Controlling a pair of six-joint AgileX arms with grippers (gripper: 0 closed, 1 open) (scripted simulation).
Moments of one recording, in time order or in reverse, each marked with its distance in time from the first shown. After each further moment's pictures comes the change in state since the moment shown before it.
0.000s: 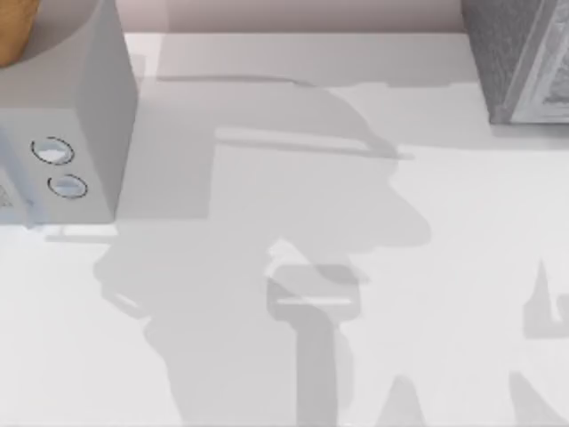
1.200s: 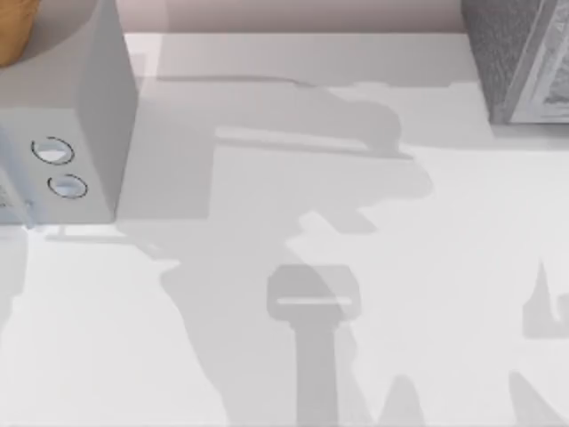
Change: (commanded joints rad) left arm -0.123 -0.265 -0.677 0.703 -0.109 -0.296; right arm 0.000 0.000 0.000 0.000 0.000 0.000
